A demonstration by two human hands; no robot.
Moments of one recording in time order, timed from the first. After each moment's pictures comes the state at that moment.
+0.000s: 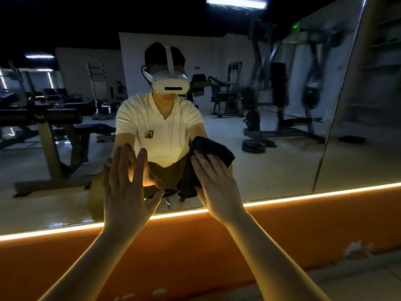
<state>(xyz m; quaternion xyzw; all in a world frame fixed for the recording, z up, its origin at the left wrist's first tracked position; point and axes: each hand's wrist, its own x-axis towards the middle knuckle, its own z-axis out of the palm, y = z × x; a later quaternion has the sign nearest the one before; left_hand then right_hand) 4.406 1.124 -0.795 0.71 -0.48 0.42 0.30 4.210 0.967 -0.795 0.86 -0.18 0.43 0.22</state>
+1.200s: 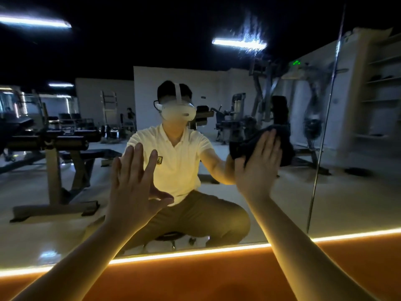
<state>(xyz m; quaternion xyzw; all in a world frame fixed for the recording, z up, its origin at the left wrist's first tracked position) 4.386 1.080 -0.705 0.69 -0.49 0.49 0.22 4.156 0.887 -0.663 0.70 -0.43 0.56 0.08</state>
